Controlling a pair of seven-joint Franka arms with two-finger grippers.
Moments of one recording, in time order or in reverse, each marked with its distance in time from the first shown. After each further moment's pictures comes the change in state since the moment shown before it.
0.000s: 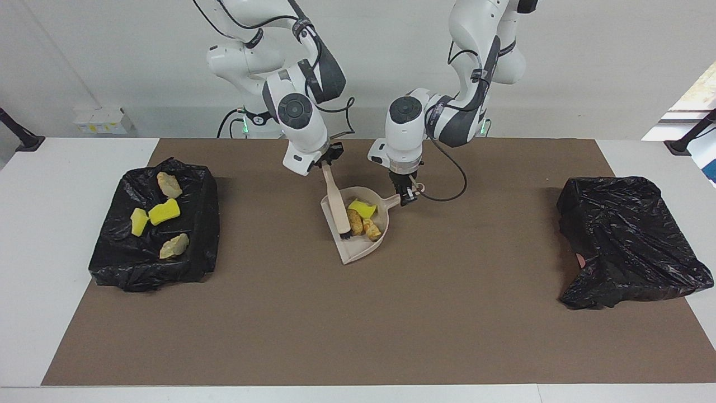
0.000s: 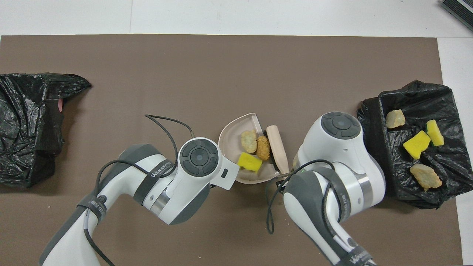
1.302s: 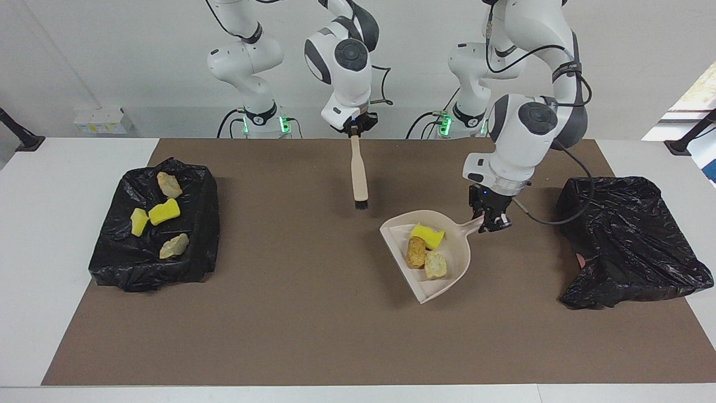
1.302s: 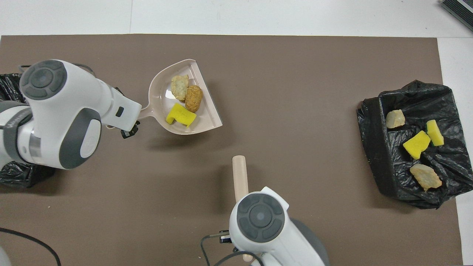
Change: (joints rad) left arm 0.442 -0.018 0.016 0.258 -0.090 -0.175 0.455; right arm 0.413 -0.134 0.015 -0.130 0.013 0.100 0.512
